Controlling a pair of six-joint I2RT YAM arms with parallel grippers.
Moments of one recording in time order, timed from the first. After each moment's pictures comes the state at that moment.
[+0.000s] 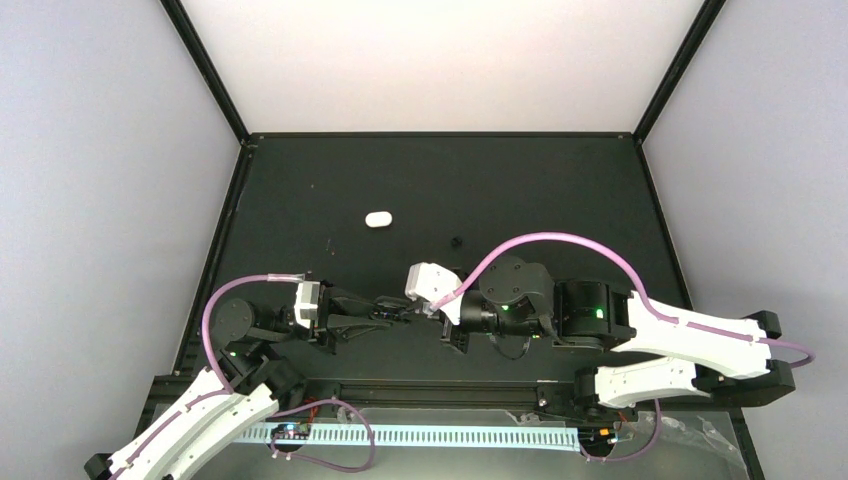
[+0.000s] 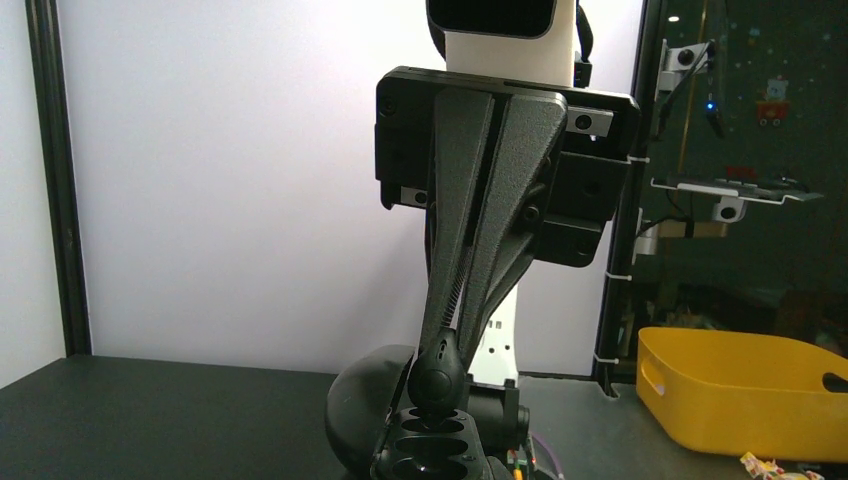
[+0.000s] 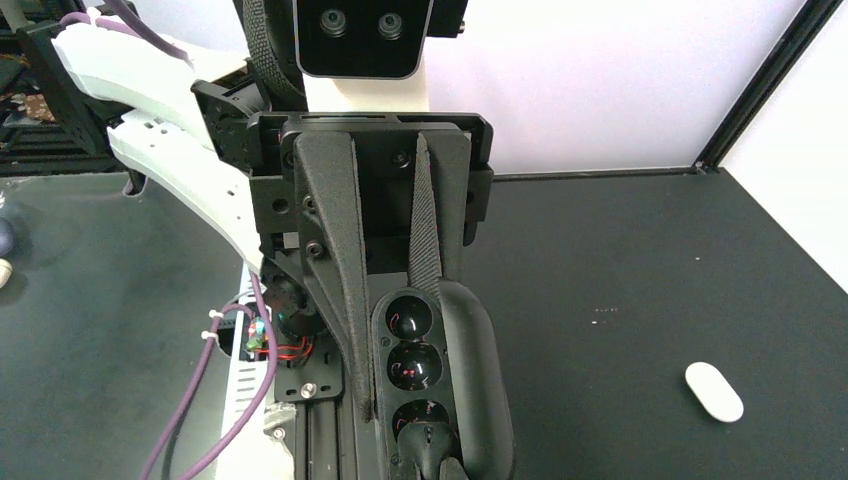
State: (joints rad) left arm -0.71 0.33 0.42 0.29 0.76 -0.33; right arm 1.43 1.11 1.34 -0.61 0.07 -0.05
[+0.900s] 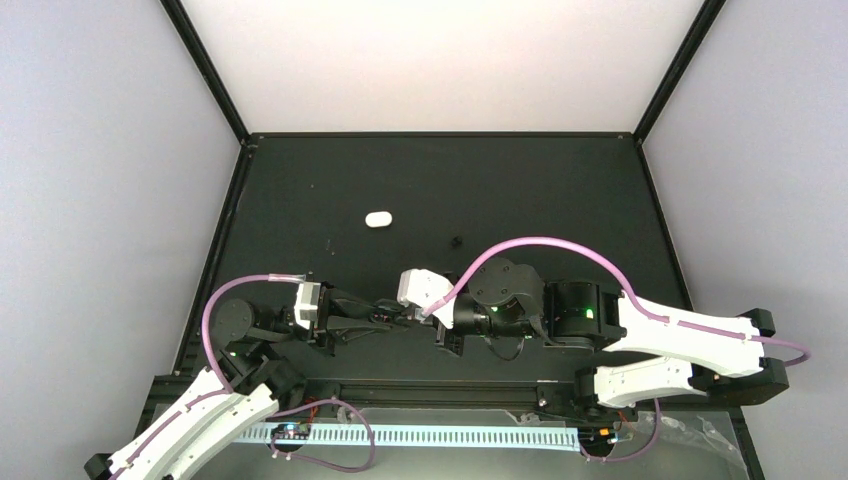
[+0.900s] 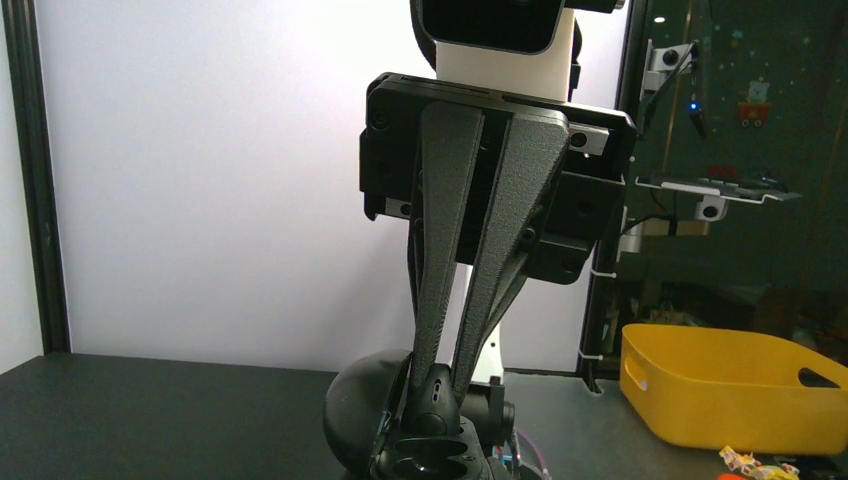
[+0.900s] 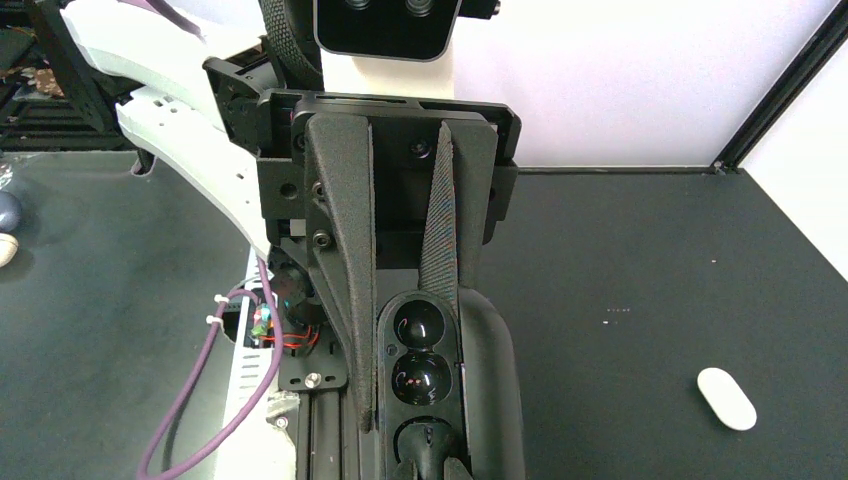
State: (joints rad) left arm -0.71 0.33 0.42 0.29 0.79 -0.36; right arm 1.44 1.14 1.34 -0.61 0.04 -0.08
